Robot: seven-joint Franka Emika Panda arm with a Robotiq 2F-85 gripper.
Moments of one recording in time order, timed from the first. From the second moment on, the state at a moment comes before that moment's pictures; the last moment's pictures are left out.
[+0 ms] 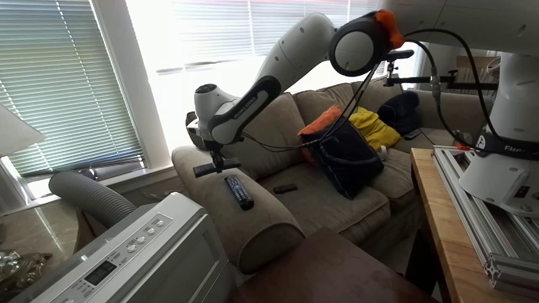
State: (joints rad) arm 0.02 1.34 -0.05 -0.85 -0.31 2.43 -0.63
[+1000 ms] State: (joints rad) arm 0.06 1.37 -0.14 -0.86 -0.31 2.44 -0.63
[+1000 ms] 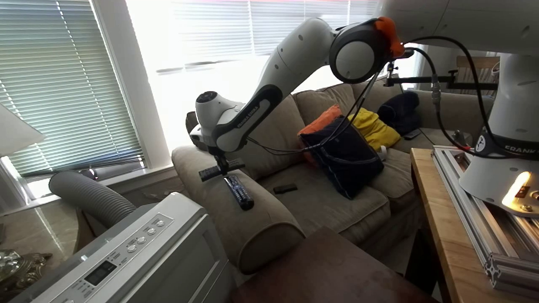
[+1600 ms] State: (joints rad) arm 0.06 1.38 -0.16 -0.86 -0.31 2.44 -0.63
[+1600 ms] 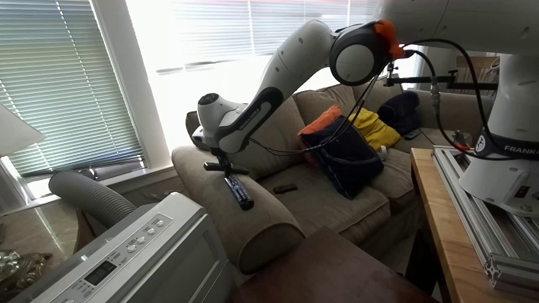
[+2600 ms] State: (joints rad) arm 0.18 1.19 -0.16 -0.94 -0.31 2.38 -0.55
